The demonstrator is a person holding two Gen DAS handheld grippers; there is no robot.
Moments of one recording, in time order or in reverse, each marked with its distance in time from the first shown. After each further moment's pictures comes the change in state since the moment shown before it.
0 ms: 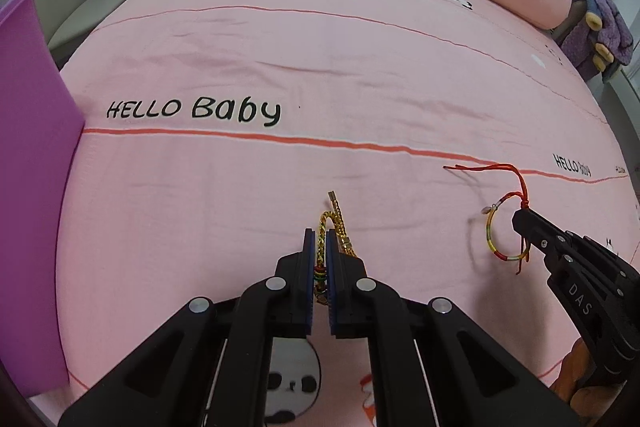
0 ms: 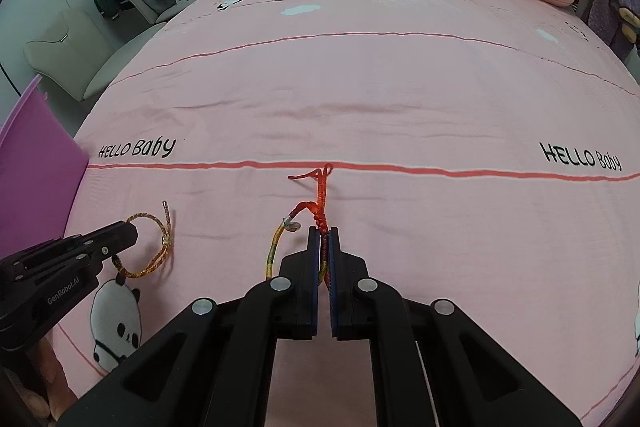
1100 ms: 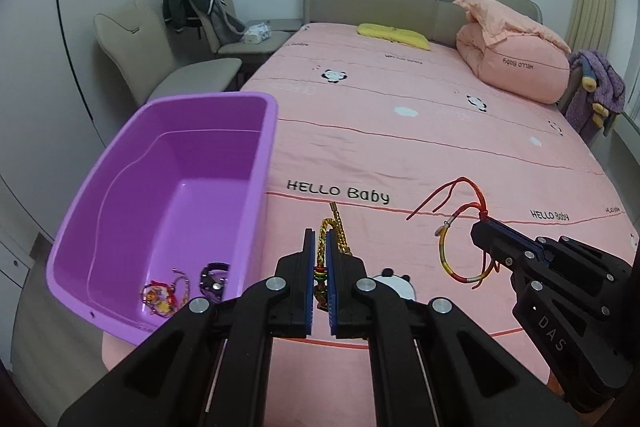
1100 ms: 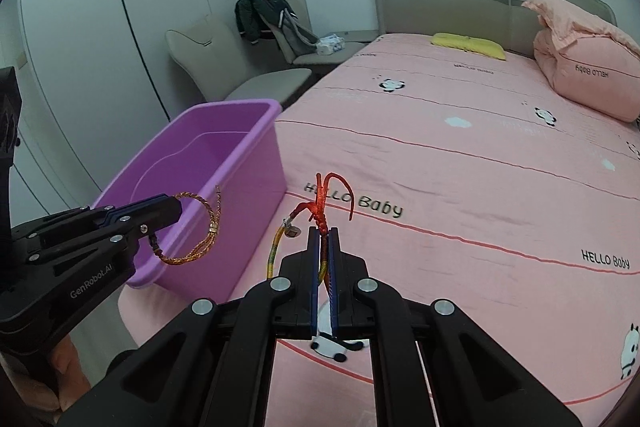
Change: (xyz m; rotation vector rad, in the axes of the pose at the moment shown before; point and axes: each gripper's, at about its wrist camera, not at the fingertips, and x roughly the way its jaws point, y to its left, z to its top) left arm -0.251 0.112 -0.048 -0.061 -0.324 0.147; right arm -0.190 0.209 -0.021 -0.288 -0.226 0.264
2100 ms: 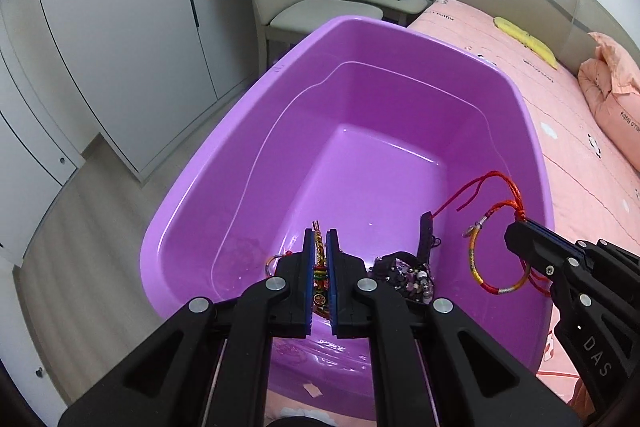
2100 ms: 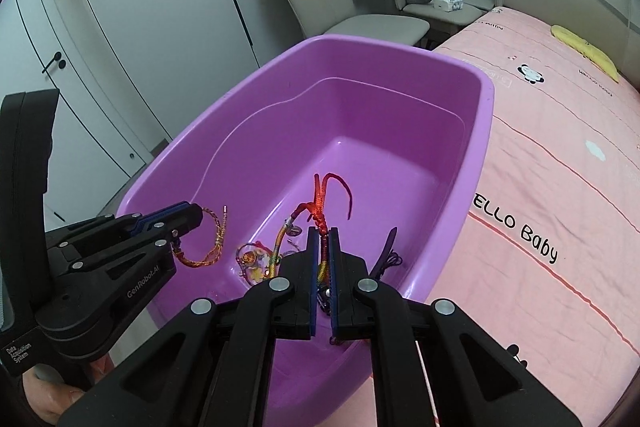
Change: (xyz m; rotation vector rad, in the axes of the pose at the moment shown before) left arm 0.056 0.194 -0.017 -0.303 0.173 0.251; right arm 0.148 0.168 0.048 -0.204 0.243 0.202
